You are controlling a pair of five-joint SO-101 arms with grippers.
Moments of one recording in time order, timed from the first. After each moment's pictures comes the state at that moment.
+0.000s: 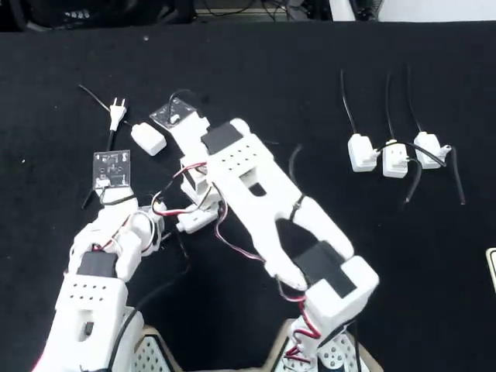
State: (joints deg) left arm -1.4 -64.7 81.3 36.4 6.1; right arm -34.5 12.0 1.3 79.3 6.5
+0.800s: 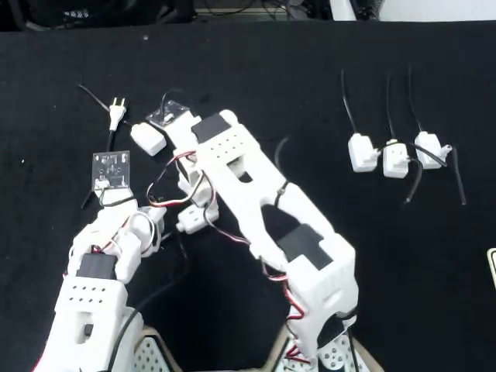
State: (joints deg) left arm -1.5 -65.5 81.7 36.4 6.1; right arm -34.2 23.4 -9.2 84.0 8.2
